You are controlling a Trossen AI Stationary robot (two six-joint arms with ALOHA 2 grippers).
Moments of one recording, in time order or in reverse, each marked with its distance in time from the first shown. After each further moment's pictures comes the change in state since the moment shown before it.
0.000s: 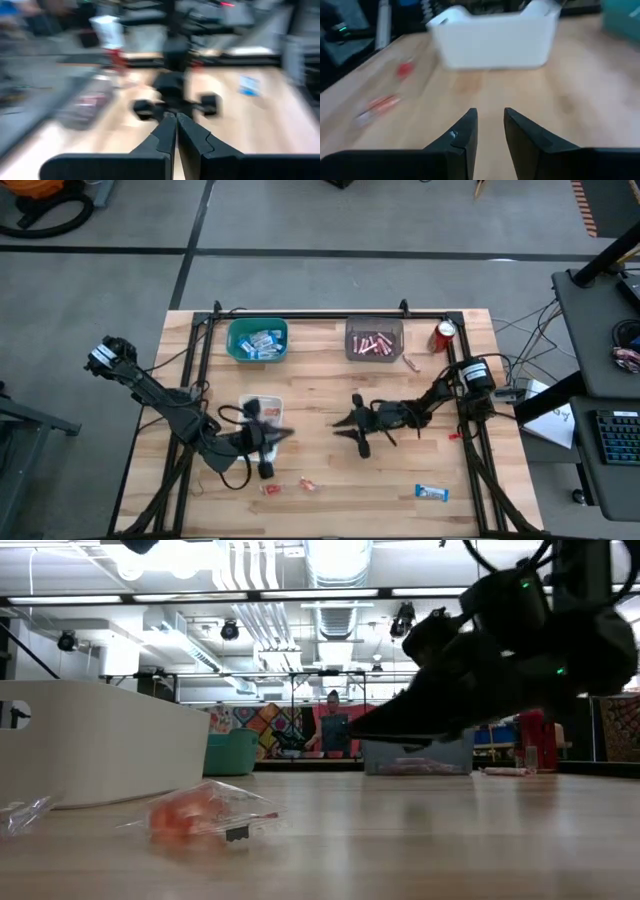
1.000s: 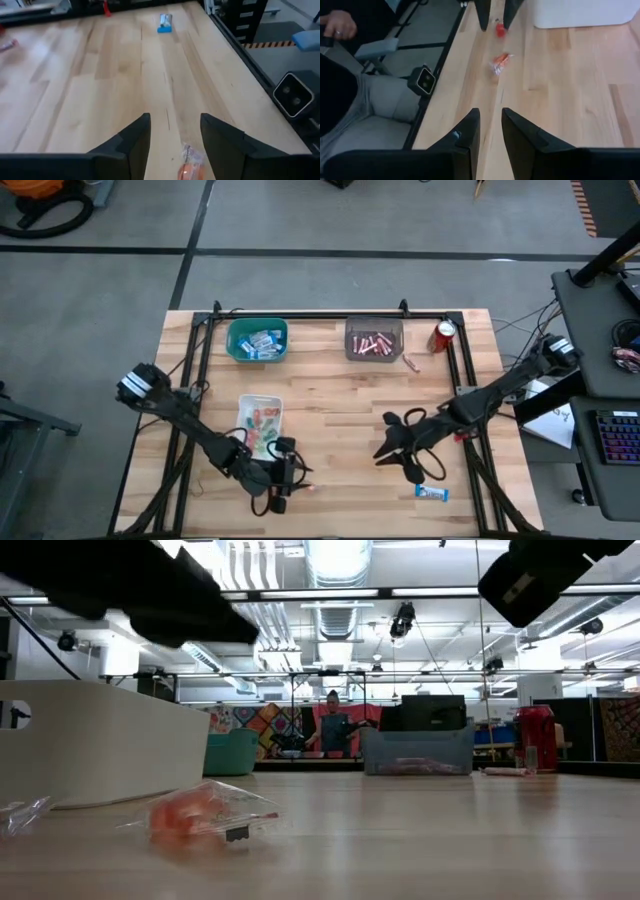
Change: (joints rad) left arm 0.009 0.412 0.001 0.289 0.425 0.006; right arm 0.329 -0.774 0.178 -1.298 -0.021 0.293
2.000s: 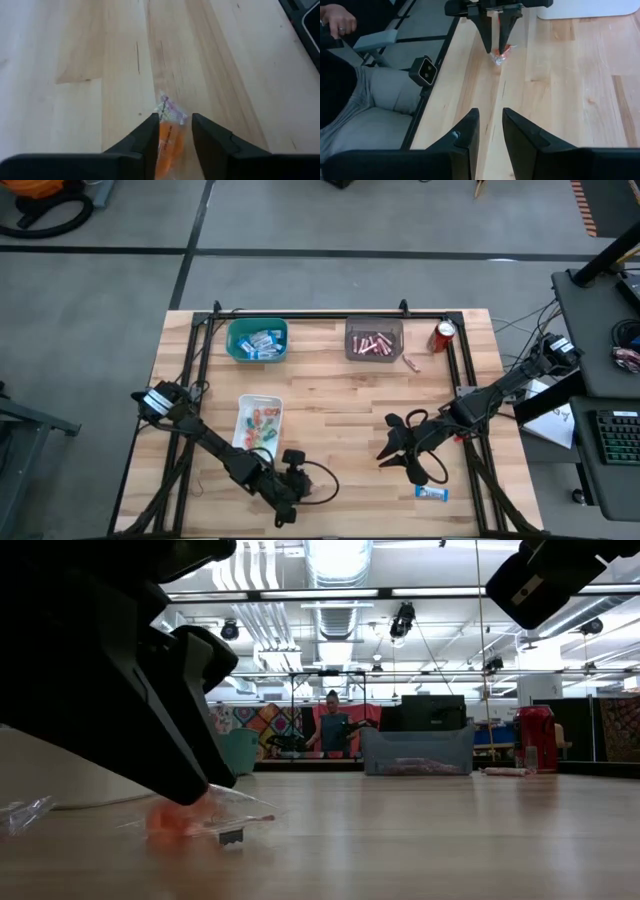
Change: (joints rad) left arm 0.014 0.231 0.255 -0.384 0.150 -0.171; right arm 0.024 -0.015 0.000 -0.044 0.000 0.006
